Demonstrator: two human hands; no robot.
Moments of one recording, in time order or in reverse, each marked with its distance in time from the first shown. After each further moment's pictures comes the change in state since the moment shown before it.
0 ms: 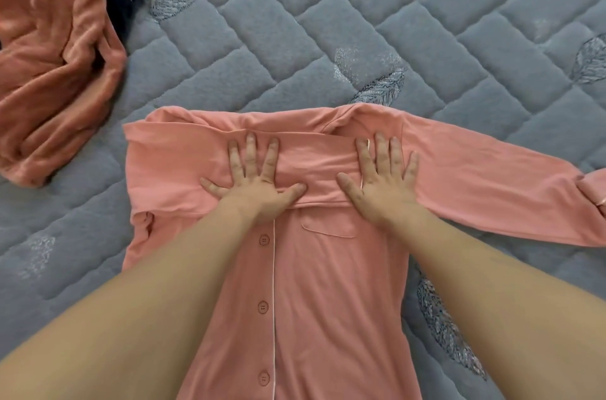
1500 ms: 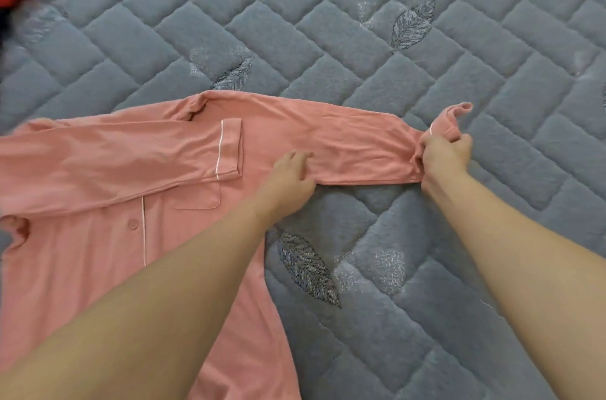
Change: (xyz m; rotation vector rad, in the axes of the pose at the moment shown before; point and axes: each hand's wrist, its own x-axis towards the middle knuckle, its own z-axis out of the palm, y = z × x) left_hand -0.092 0.260 0.080 -0.328 -0.047 0.463; right_hand -0.096 0.279 -0.079 1.574 0.674 0.847
